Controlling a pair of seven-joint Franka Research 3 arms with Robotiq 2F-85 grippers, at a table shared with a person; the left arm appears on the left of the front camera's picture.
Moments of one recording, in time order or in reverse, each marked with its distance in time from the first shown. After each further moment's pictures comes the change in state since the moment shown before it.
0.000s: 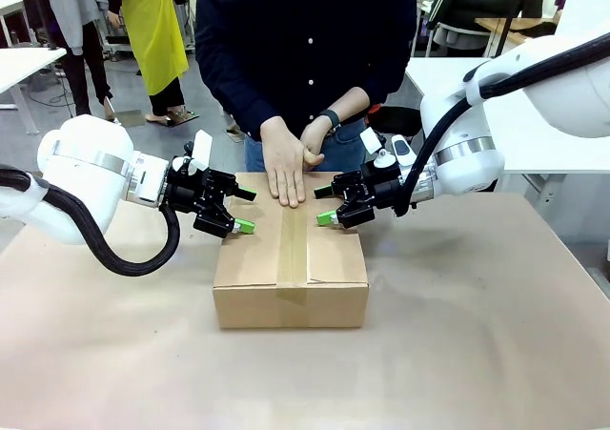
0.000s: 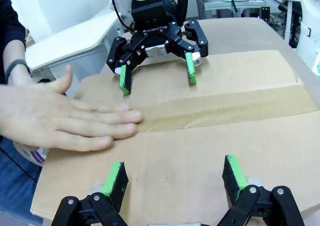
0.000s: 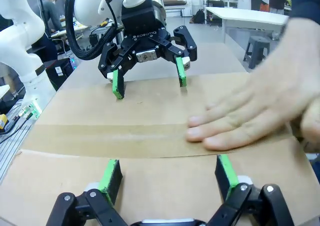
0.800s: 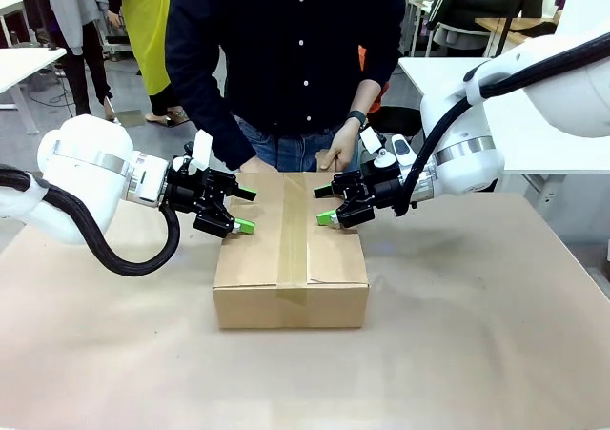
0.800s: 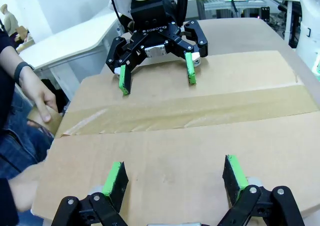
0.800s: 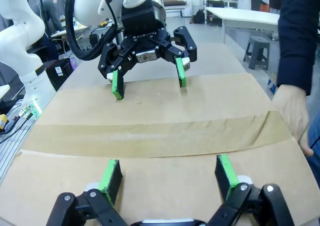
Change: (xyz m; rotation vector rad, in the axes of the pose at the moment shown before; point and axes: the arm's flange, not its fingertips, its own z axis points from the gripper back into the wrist) left arm 0.000 0.000 0.000 -0.001 -0.001 -0.001; right arm 0.001 0.000 0.000 0.000 -0.001 0.001
